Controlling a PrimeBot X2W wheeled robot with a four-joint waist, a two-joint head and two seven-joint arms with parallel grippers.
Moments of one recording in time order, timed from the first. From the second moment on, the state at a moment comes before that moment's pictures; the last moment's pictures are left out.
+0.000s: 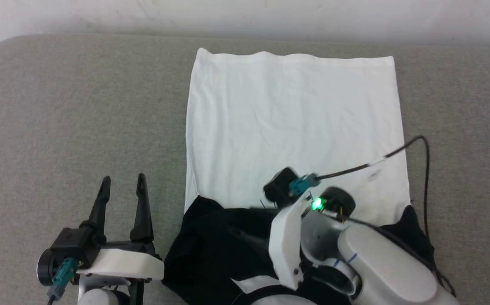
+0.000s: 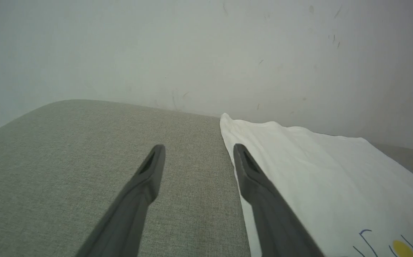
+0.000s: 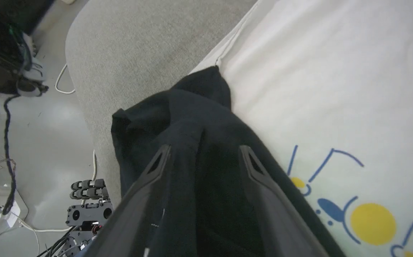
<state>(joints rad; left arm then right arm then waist) -0.03 0.06 0.00 0.04 -0.20 0.00 -0.26 -0.49 -0.16 0.79 0.26 0.64 0.13 0.50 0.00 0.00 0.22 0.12</state>
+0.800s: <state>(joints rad) -0.55 0.42 -0.05 0.09 -0.24 -0.12 0.20 -0.27 -0.06 0.16 -0.17 0.20 0.13 0.09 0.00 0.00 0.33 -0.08</state>
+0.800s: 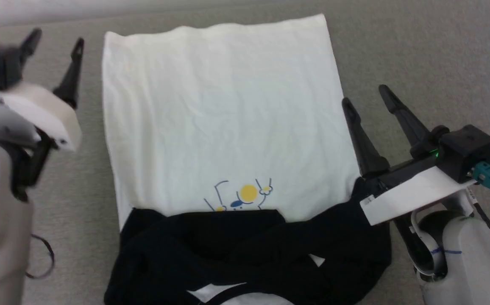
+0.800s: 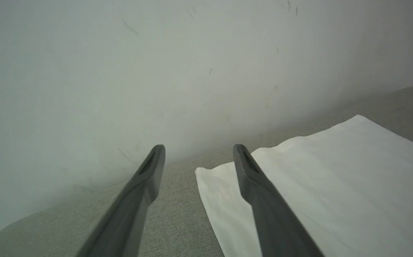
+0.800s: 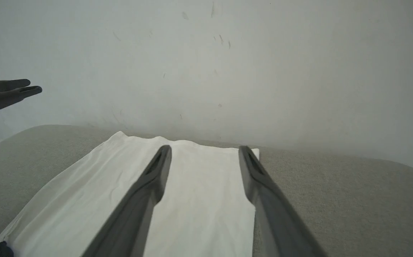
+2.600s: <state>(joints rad) -1.05 0.64 -0.04 0.25 -0.34 0.02 0.84 -0.31 -0.05 0.18 -0.16 0.32 0.13 0.00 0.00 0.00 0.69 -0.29</state>
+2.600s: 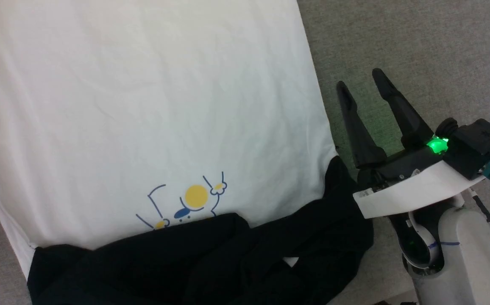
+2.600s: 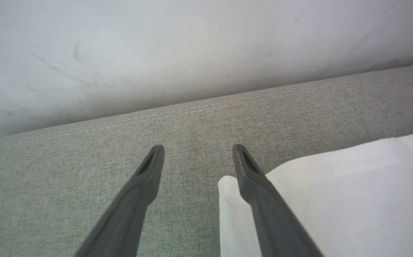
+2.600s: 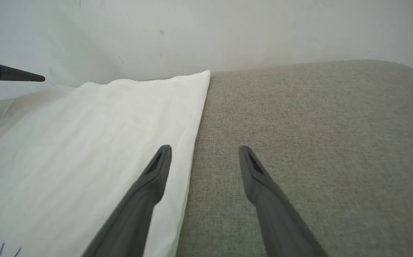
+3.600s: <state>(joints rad) -0.97 0.68 -0.08 0.14 -0.39 -0.01 0.95 -0.39 -0.05 0.20 -0.16 0.28 0.13 0.03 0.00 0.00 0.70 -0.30</state>
